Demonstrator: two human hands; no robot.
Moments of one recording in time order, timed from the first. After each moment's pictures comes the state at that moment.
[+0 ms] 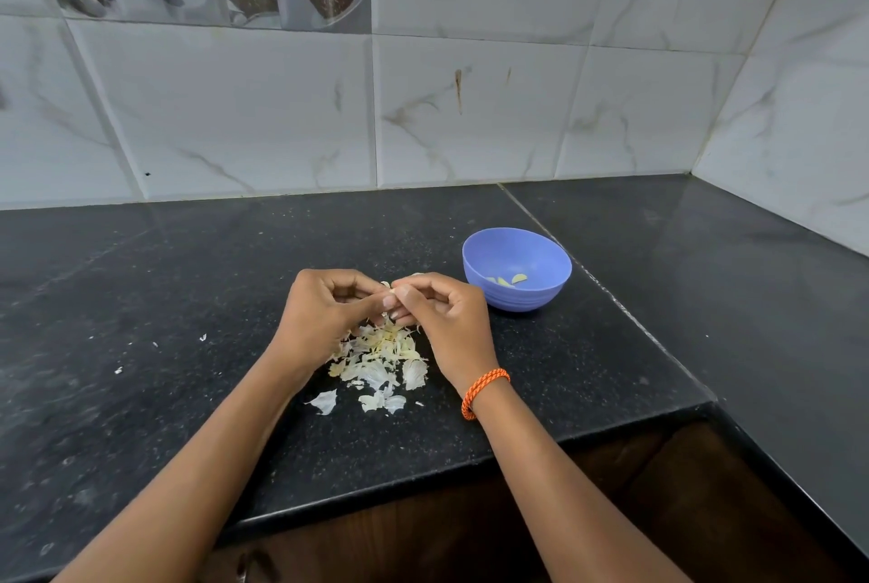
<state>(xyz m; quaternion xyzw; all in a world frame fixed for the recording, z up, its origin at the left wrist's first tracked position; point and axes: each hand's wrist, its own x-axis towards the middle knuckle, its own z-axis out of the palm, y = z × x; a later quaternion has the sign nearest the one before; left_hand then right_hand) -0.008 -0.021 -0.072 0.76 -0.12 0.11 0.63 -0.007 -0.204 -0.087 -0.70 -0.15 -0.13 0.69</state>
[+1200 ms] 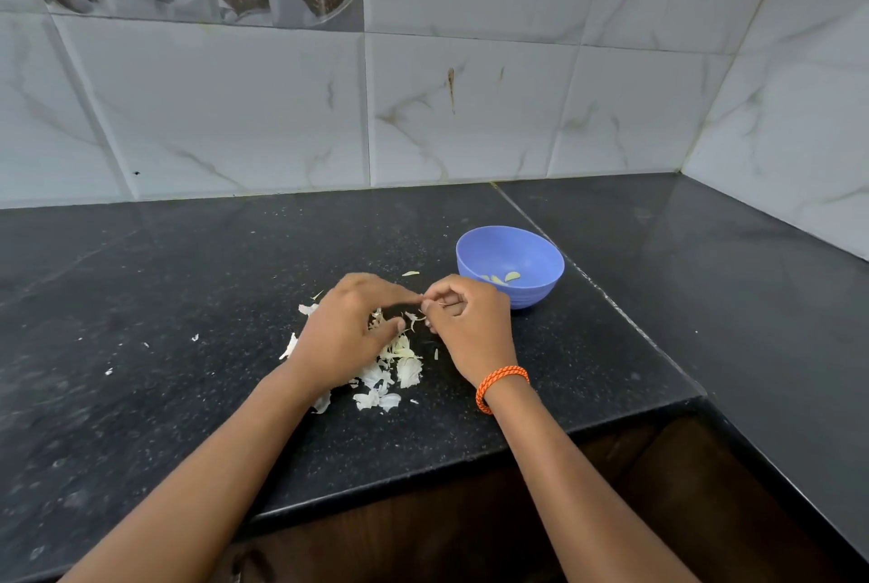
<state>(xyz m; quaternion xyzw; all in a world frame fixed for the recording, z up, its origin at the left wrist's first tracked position) 0.009 -0.034 -0.100 0.91 -0.23 0.16 0.32 -0.001 -0.234 -0.091 -0.84 -0.07 -0.18 0.51</state>
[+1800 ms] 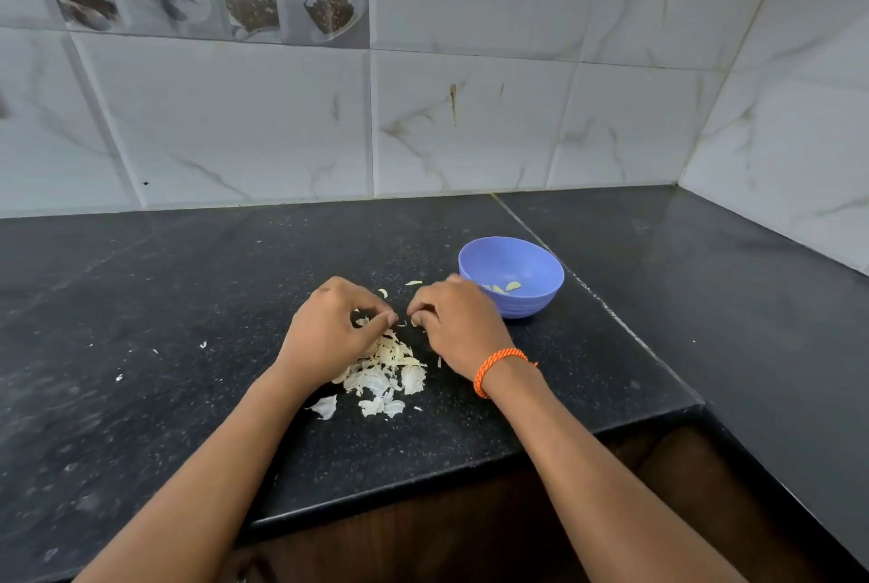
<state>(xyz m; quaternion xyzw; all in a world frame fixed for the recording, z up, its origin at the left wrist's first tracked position) 0.009 -0.019 -0.094 0.90 -0.16 0.19 0.36 0.003 -0.226 -0.060 -0.94 -0.19 -0.12 0.23</state>
